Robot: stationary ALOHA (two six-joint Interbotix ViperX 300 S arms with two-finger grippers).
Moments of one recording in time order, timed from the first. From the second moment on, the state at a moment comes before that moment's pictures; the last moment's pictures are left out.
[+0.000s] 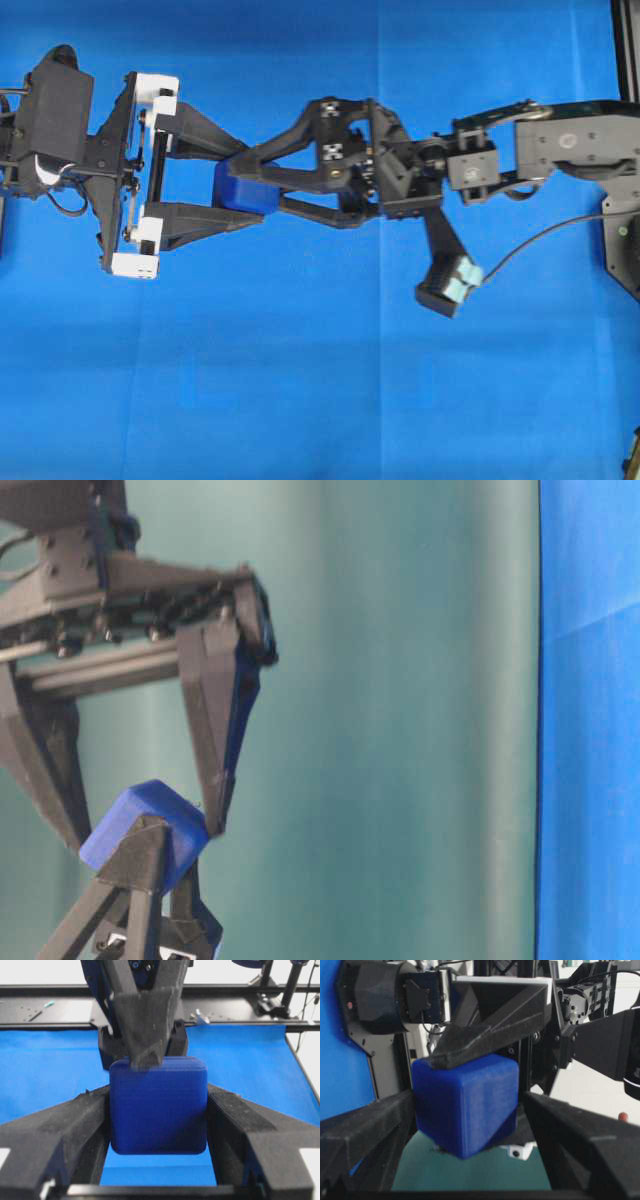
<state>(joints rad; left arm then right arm) -0.05 -0.42 0.75 0.02 -0.23 -0.02 -0.02 -0.13 0.44 -0.66 -0.28 -0.70</state>
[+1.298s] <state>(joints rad) -0.05 -0.42 0.75 0.01 -0.23 -0.03 -0.01 -0.12 0.42 -0.66 -0.19 -0.66</state>
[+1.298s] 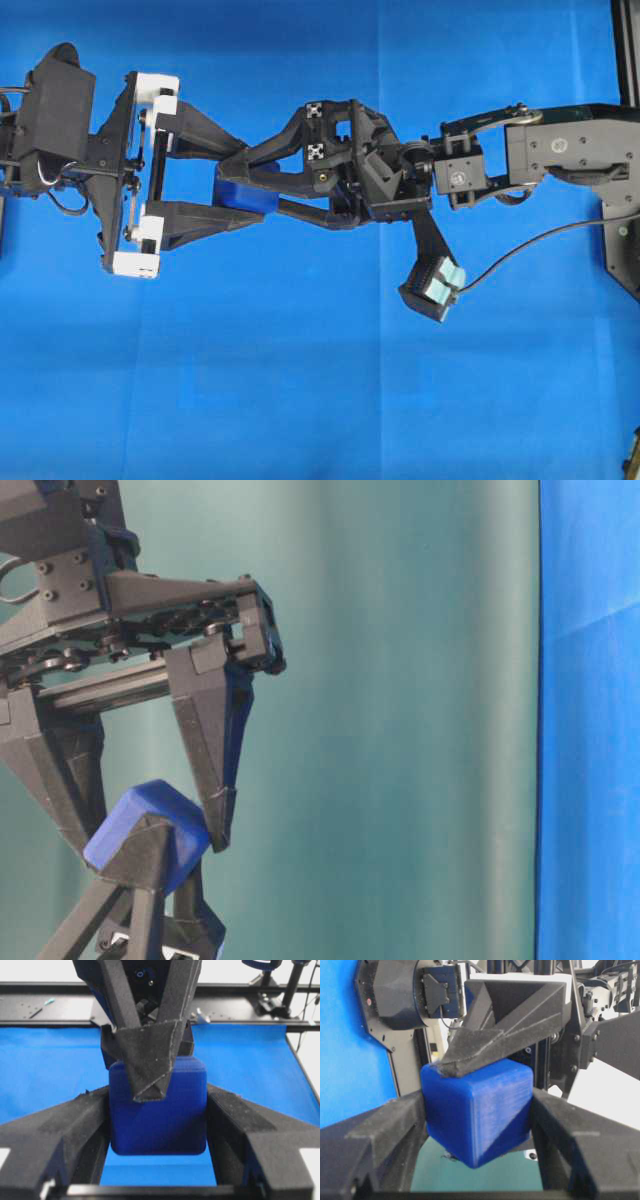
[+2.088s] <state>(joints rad) -0.05 -0.42 0.75 0.02 -0.23 -0.03 -0.01 -0.16 0.47 -0.66 -0.19 -0.65</state>
